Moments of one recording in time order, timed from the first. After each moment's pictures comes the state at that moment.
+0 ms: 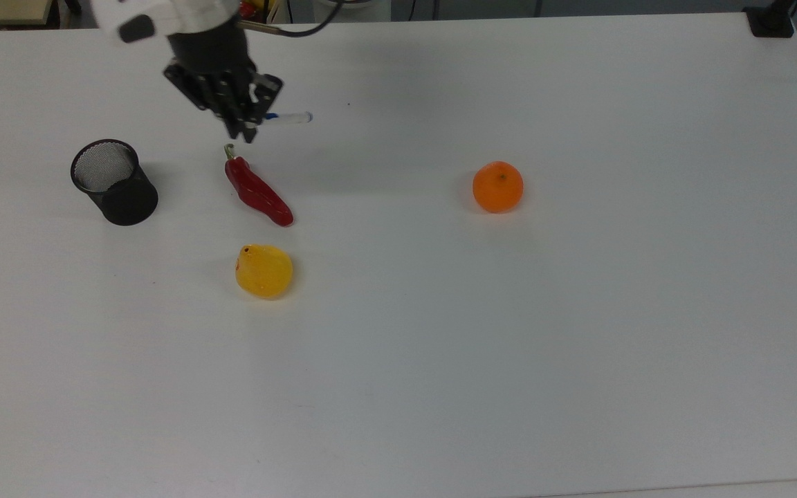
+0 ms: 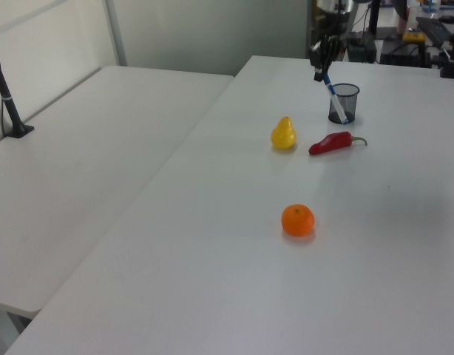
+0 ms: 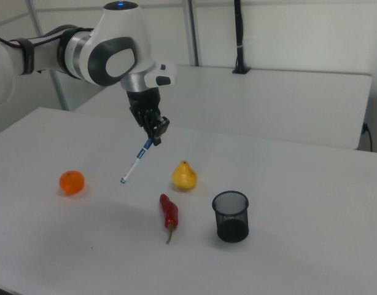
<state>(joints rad) 0.06 0.20 -0.15 -1.61 0.09 1.92 0.13</state>
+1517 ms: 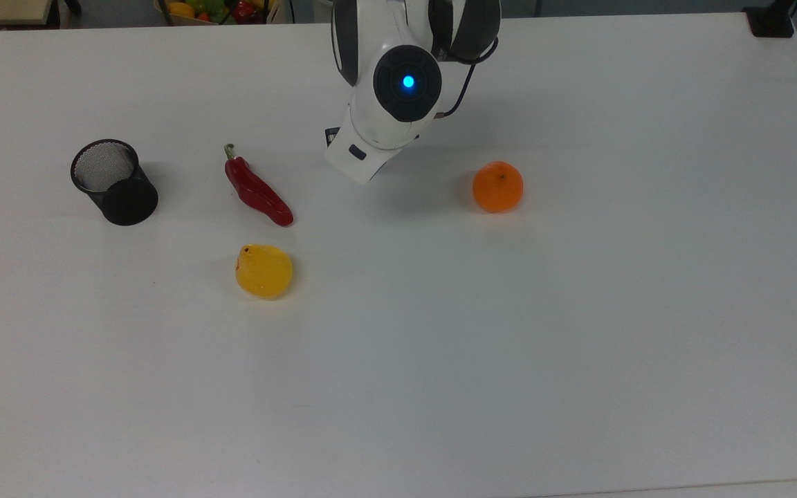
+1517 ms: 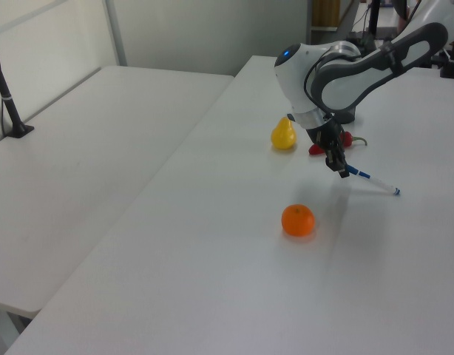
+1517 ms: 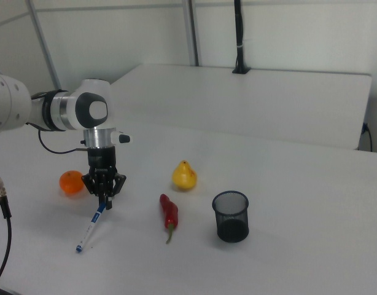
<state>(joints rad) 0.16 0.43 0.06 -1.69 -0.13 1.69 0.01</state>
